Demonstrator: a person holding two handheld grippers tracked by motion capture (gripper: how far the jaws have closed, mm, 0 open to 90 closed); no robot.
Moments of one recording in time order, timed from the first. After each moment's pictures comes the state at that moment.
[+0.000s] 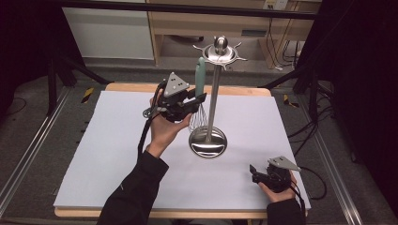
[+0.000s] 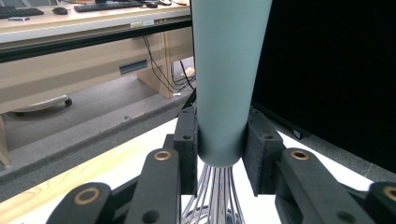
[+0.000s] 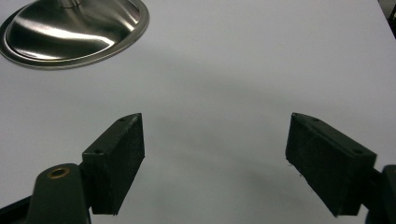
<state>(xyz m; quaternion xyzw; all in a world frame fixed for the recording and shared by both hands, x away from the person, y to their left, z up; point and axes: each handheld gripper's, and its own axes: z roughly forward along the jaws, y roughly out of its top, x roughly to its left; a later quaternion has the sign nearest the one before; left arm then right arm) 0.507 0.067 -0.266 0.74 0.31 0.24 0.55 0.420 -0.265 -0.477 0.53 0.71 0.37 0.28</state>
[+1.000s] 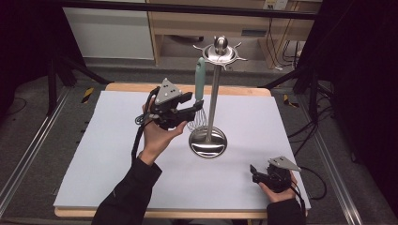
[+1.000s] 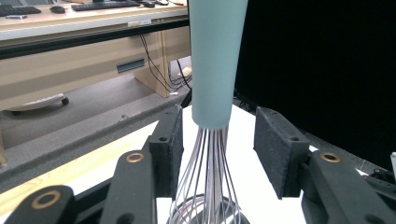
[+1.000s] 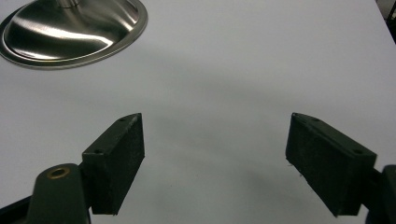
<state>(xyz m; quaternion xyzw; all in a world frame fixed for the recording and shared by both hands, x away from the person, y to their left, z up) 0.487 0.084 -0.272 0.74 0.31 0.24 0.55 0.420 -0.266 -0.478 0.53 0.71 0.36 0.29</state>
